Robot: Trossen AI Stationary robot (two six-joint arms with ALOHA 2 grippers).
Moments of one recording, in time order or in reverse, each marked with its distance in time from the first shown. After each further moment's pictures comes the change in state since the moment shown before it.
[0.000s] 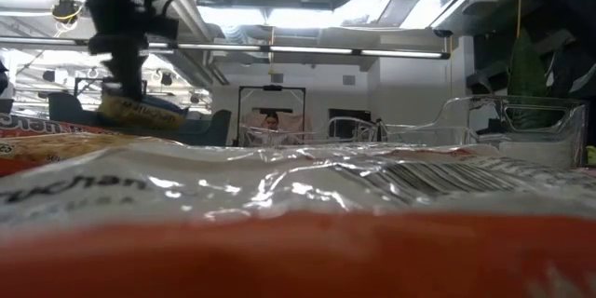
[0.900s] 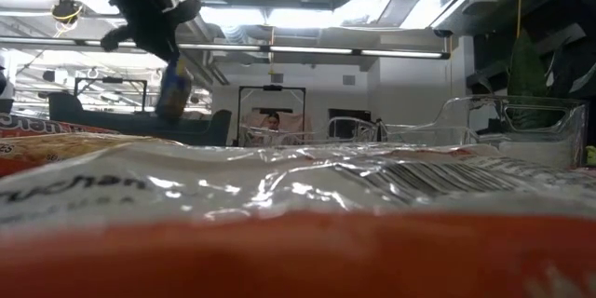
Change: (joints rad) left arm 0.235 -0.176 -0.042 0.409 -0.171 -0.655; right arm 0.002 -0.098 0.000 -0.064 -0.038 -0.034
